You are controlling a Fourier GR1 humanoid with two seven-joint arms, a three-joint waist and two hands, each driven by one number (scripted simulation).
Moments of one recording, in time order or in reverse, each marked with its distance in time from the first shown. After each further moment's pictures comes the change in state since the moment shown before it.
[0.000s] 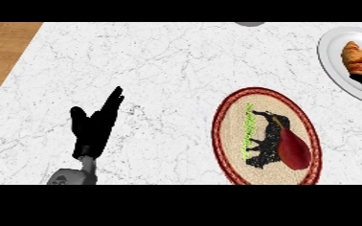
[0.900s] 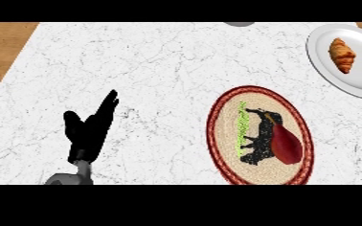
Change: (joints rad) left arm 0.033 0.005 0.023 -0.003 0.009 -0.006 -0.014; right arm 0.037 -0.123 -0.240 0.082 -0.261 0.369 -0.202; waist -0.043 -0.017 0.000
